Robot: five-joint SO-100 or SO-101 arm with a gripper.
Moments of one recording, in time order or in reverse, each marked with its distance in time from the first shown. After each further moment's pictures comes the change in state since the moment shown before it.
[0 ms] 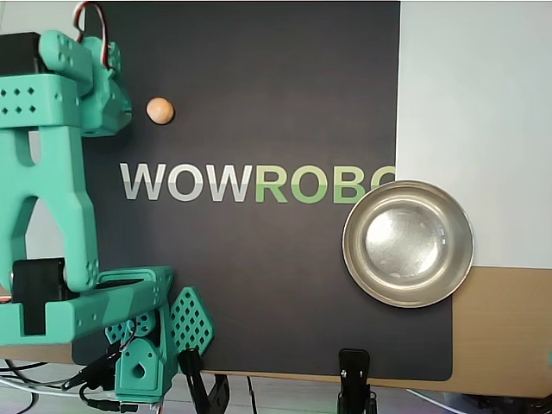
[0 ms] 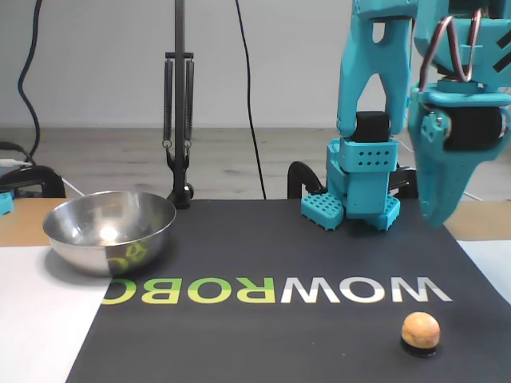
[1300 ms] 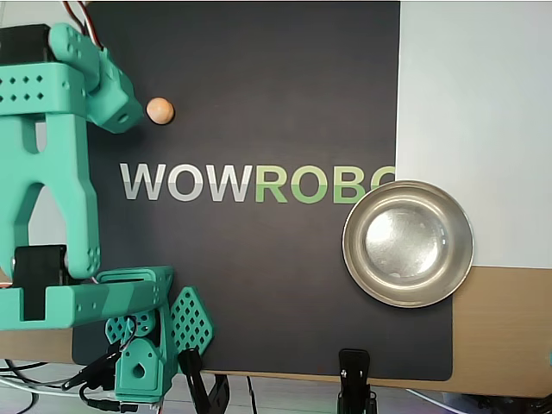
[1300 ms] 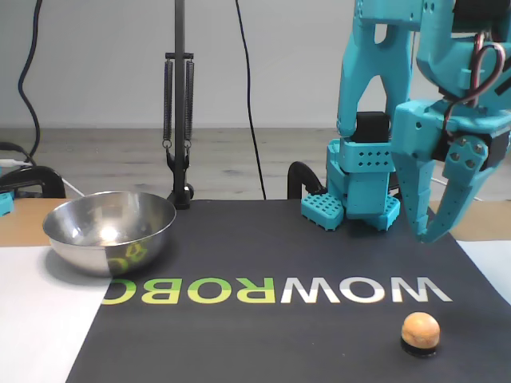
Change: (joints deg) arm -0.1 -3.9 0.0 -0.4 -34.5
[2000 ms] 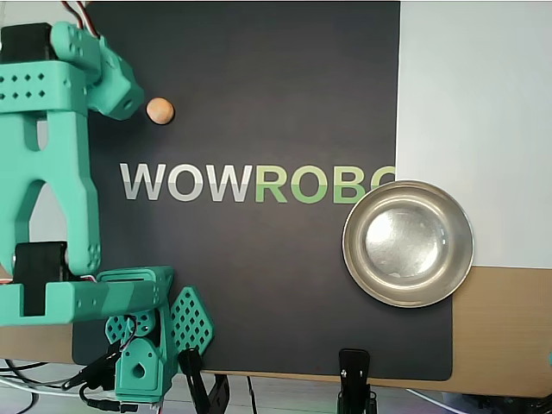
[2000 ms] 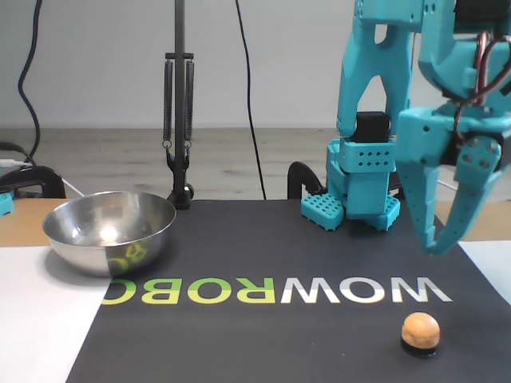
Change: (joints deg) arm 0.0 -1.6 0.0 -5.8 -5.4
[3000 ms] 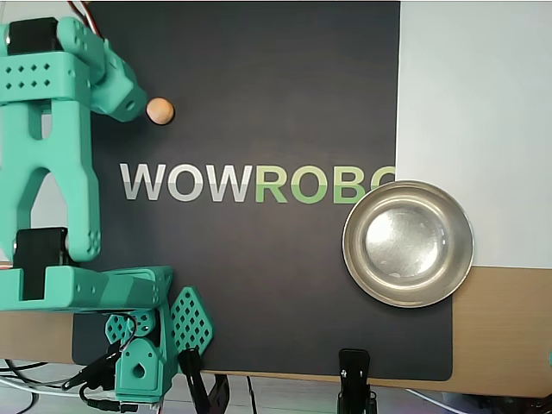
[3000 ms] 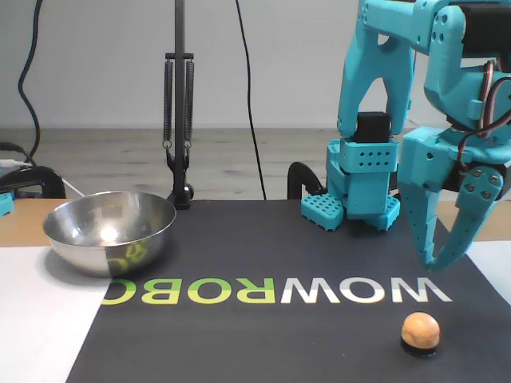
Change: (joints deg) arm -0.8 -3.7 0.0 0.0 -0.1
